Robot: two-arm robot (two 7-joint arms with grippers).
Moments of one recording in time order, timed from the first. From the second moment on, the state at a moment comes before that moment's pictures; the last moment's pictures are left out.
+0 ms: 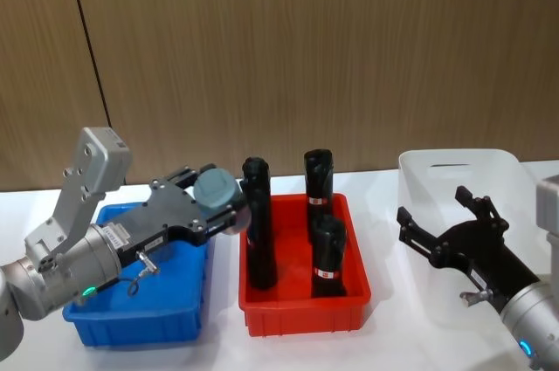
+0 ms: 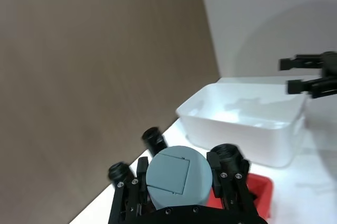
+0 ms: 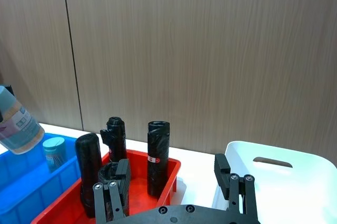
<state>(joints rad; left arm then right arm) -0.38 0.44 0.28 -1.44 -0.33 0.01 -0.67 -0.01 0.34 -0.23 -1.77 0.29 0.03 0.07</state>
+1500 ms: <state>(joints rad) -0.40 0.42 0.33 -1.37 -0.46 -0.03 -0.91 -0.01 0.34 -0.23 -1.77 0.29 0.03 0.07</state>
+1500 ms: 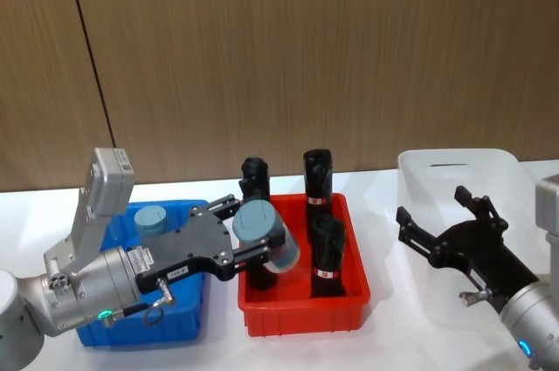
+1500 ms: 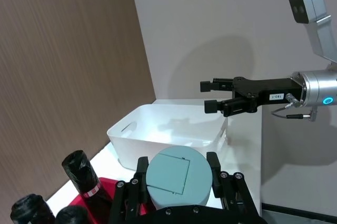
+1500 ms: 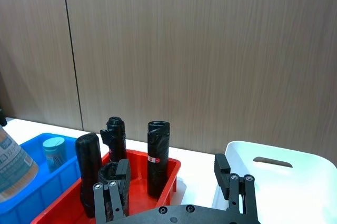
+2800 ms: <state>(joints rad) -0.39 0.43 0.34 -1.37 -0.47 -0.01 -0.92 -0.01 0.36 -0.22 -1.78 0.31 0.05 0.18</state>
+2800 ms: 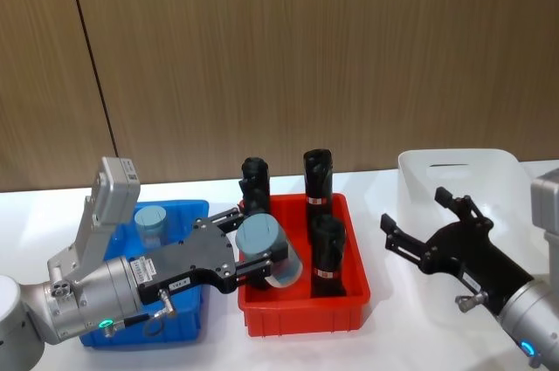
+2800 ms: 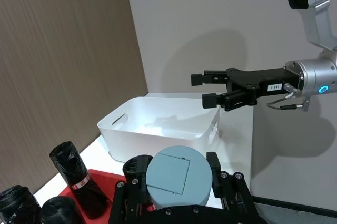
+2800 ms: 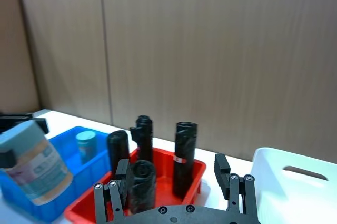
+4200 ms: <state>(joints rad) -0.39 0.43 0.34 -1.37 -0.47 -0.01 -0.92 0.15 0.38 -0.27 -1.70 0.22 0.21 0.64</state>
